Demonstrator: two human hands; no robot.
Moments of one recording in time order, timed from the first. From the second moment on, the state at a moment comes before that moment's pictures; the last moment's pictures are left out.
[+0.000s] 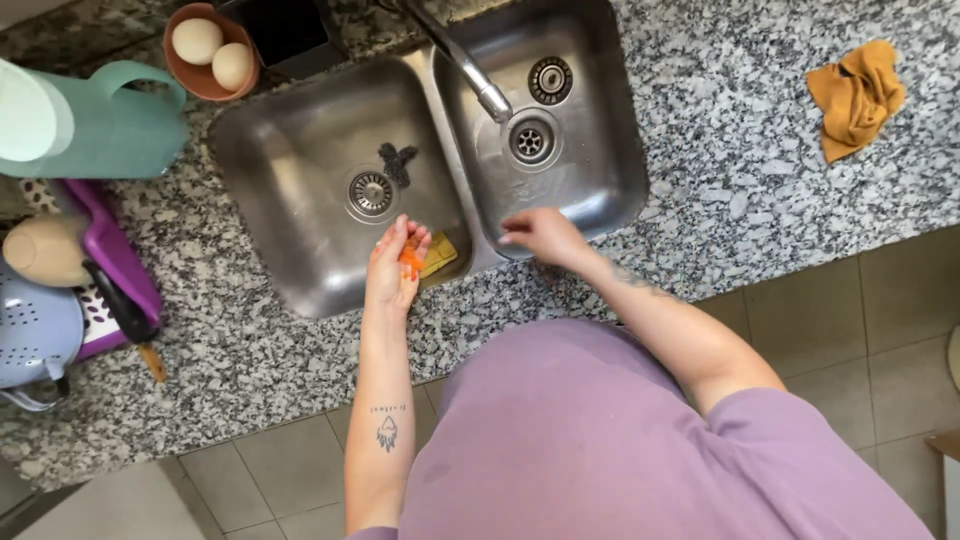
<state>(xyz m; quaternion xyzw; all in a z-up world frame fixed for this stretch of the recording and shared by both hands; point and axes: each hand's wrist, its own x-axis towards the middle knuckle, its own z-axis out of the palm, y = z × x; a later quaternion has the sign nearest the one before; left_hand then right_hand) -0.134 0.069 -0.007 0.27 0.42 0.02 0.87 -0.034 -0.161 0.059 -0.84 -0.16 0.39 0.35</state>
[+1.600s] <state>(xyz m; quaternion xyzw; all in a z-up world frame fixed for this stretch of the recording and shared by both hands) -0.153 0.039 0.017 0.31 0.36 -0.05 0.88 0.000 -0.208 -0.128 -0.93 -0.22 0.30 -0.05</state>
